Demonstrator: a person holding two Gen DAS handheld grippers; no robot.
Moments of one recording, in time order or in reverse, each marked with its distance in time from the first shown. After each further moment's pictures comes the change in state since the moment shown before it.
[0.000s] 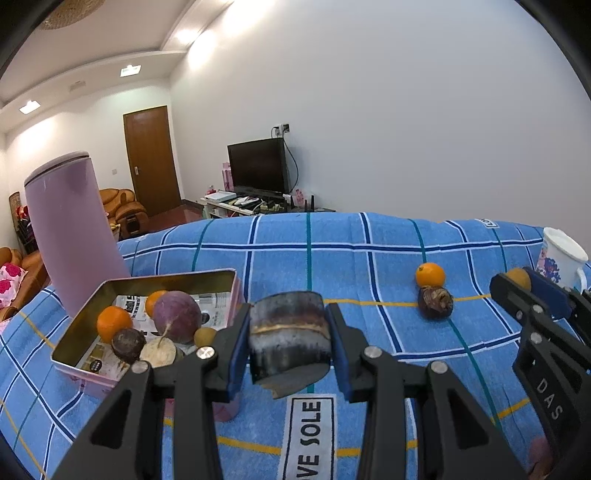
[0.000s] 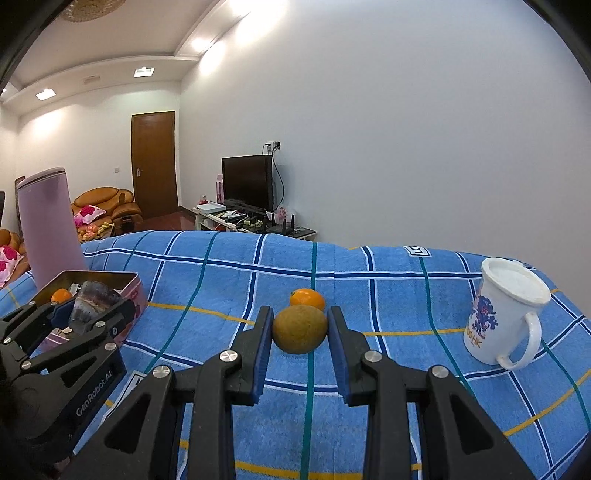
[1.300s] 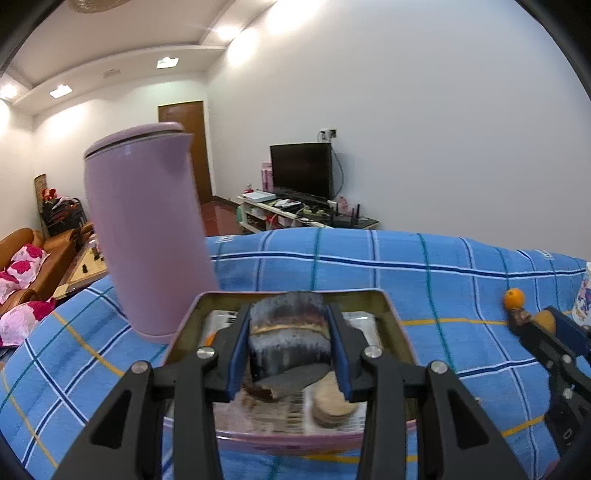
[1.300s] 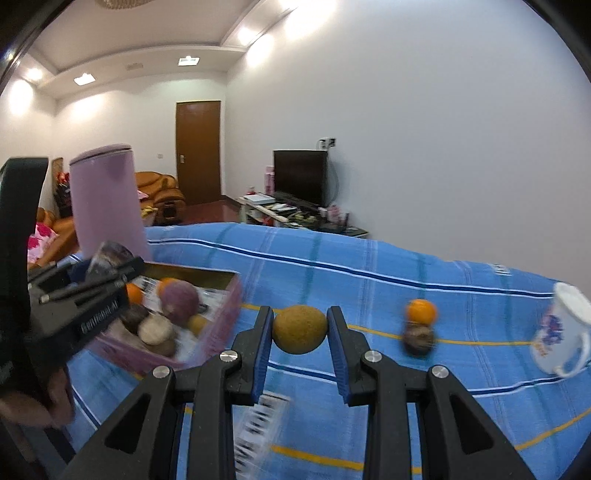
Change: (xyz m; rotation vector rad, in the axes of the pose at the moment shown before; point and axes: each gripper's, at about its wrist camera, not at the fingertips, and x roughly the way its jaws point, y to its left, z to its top) left arm 0.008 0.140 0.008 -0.088 -0.017 0.103; right arm 0.007 0.113 0.013 -0.075 0.025 0.179
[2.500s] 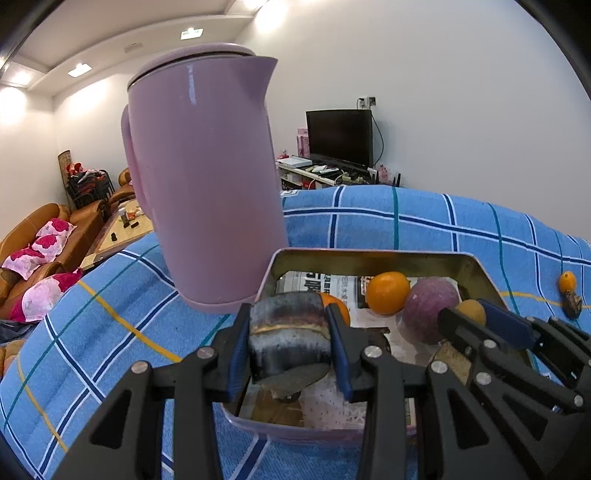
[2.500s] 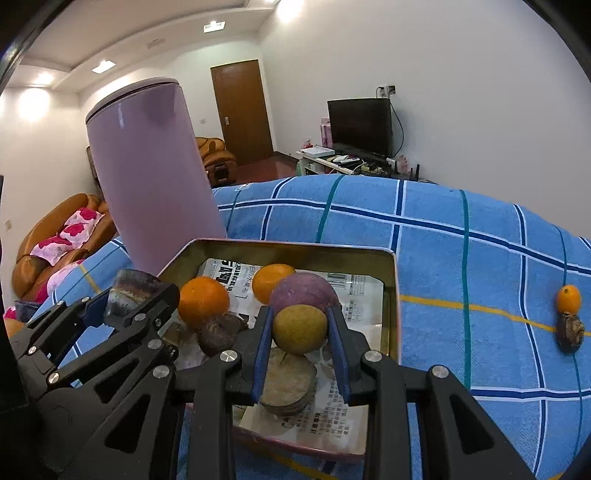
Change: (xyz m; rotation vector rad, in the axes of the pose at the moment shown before) left arm 0.034 0.053 -0.017 -0.028 0.142 0.123; right arm 0.098 0.098 0.008 0.033 0.199 0.227
